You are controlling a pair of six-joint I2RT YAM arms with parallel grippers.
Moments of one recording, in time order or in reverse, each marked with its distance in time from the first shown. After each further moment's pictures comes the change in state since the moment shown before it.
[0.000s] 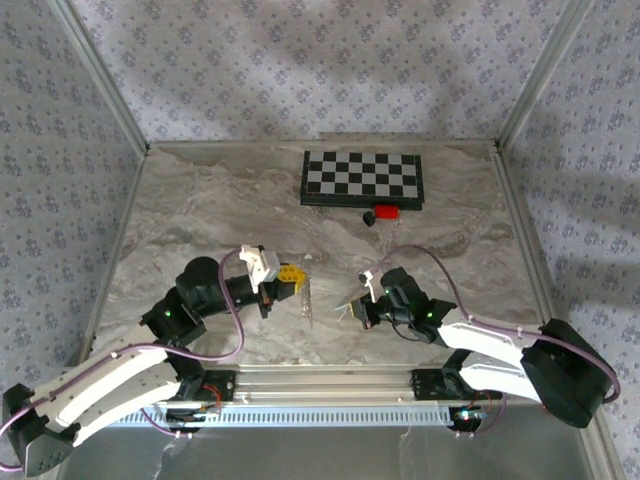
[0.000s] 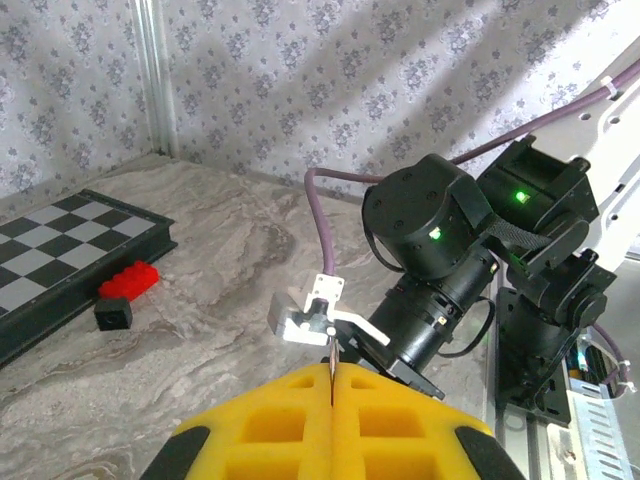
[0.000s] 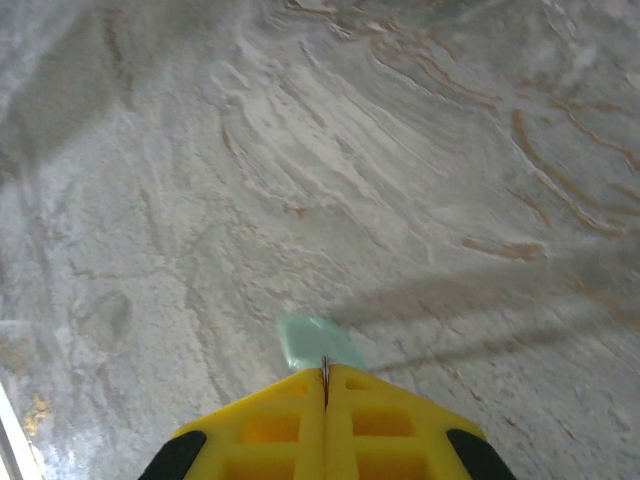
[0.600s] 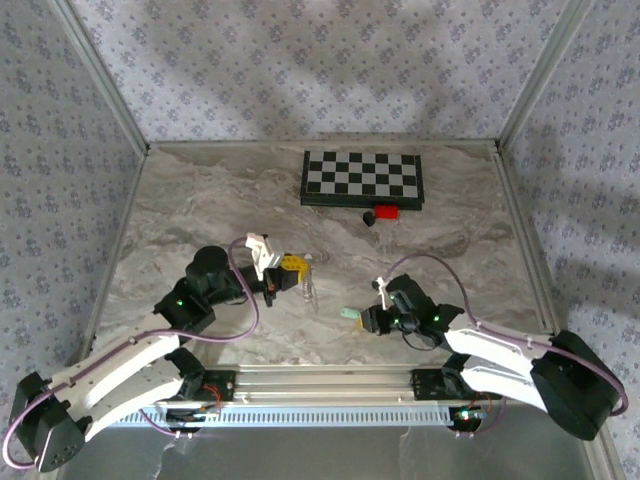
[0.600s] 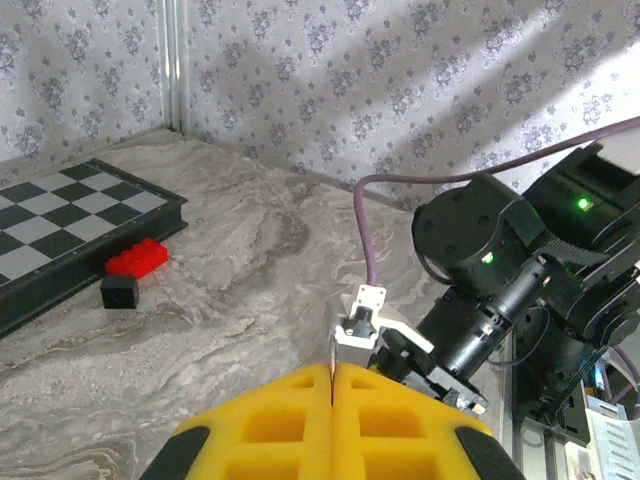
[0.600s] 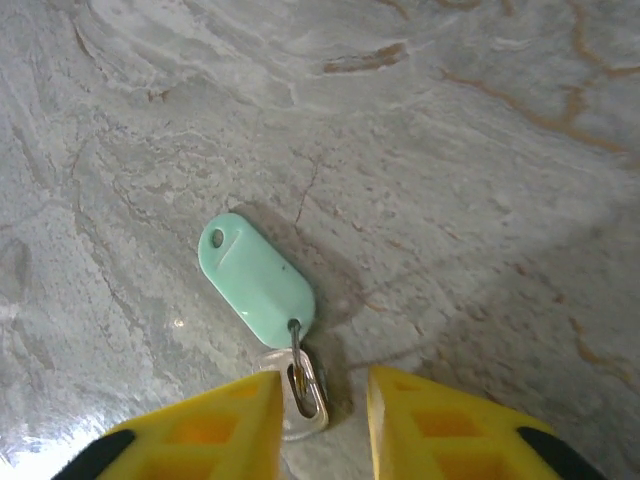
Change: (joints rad) left arm 0.089 0.122 -0.017 0.110 0.074 -0.059; right arm -0.032 -0.101 -0.031 -0.232 0.020 0.132
